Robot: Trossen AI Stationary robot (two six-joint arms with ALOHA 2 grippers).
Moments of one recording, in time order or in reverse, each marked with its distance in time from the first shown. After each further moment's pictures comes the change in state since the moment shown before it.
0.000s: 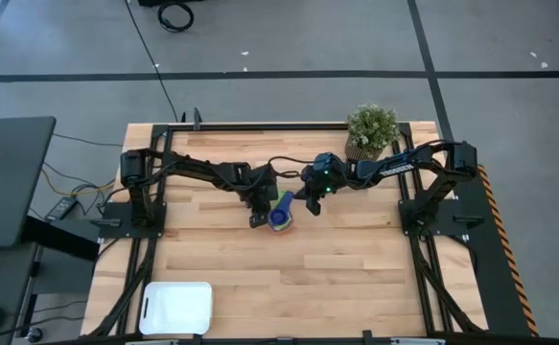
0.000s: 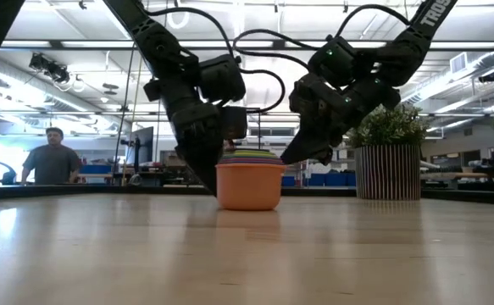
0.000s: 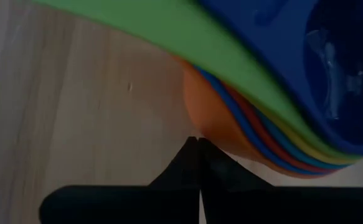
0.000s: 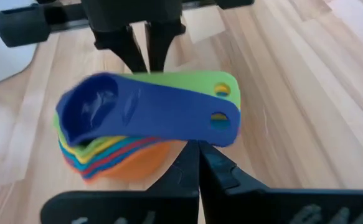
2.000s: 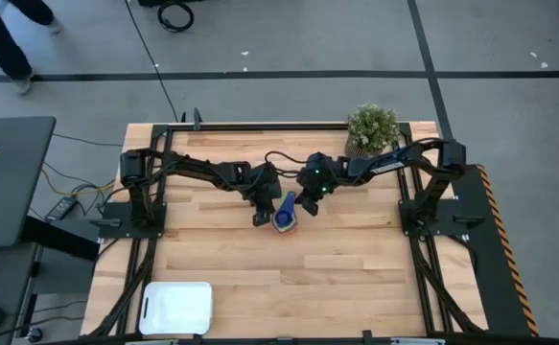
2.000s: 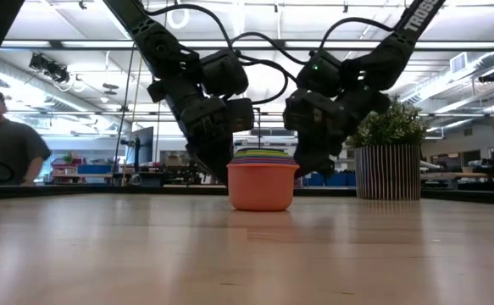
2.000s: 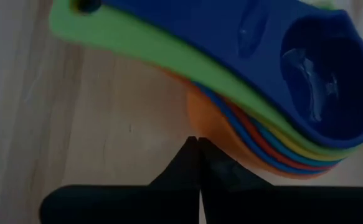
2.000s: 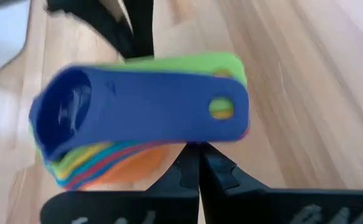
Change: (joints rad) left arm 0.004 0.000 0.001 0.097 0.004 0.029; right arm -0.014 0.087 0.086 -0.151 -0.085 0.062
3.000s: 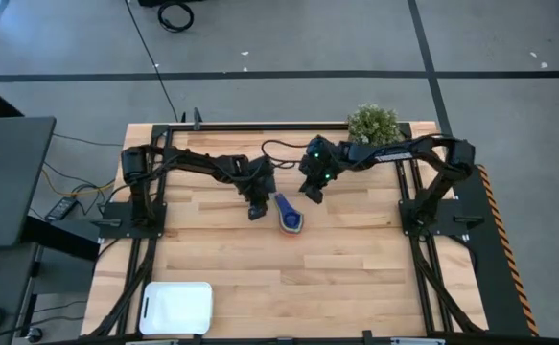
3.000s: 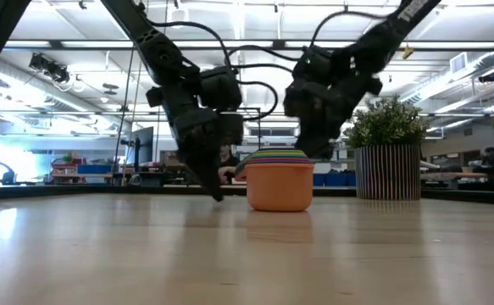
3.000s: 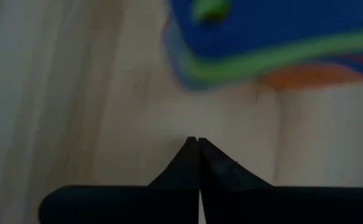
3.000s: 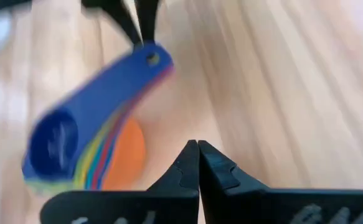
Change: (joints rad) left arm 0.076 0.008 0.001 -0.135 0.048 0.011; right arm -0.090 -0.070 0.139 -0.334 -0.012 -0.174
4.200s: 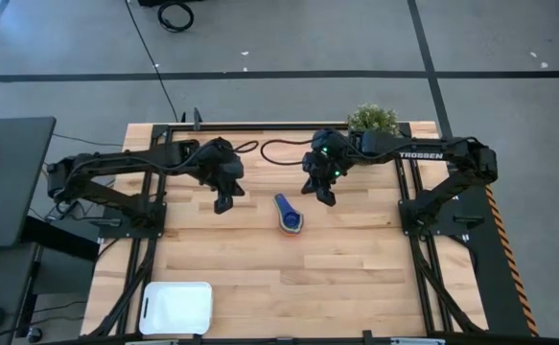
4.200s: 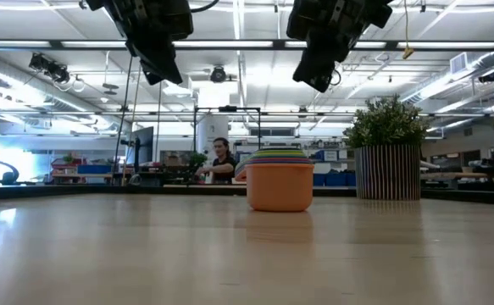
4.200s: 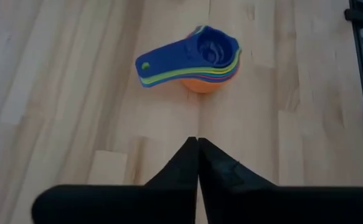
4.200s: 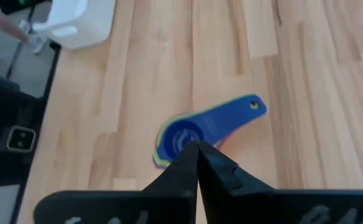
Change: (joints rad) left arm -0.047 -0.614 0.000 -0.375 -0.147 -0.041; right arm 0.124 -0.181 0.263 -0.371 -0.030 -0.077
